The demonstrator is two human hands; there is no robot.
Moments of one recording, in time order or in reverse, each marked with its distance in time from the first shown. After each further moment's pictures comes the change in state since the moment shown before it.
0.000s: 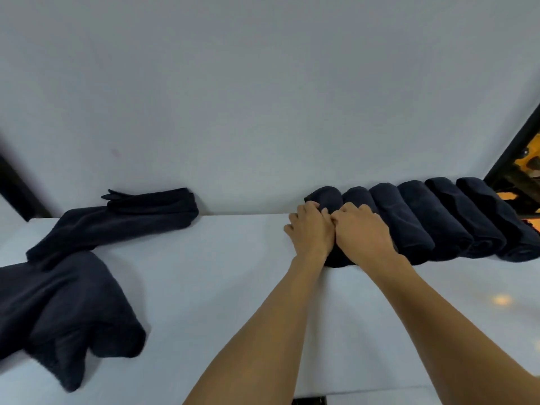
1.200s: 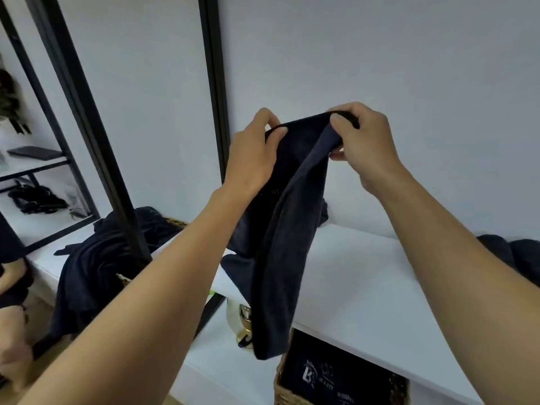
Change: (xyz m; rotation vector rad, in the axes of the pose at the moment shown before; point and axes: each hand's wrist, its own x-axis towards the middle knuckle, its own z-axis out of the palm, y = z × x) left_hand -0.133 -0.044 -0.369 0.067 0.697 0.314; right_hand -0.029 -0.187 -0.222 1.551 0.181 -0.415
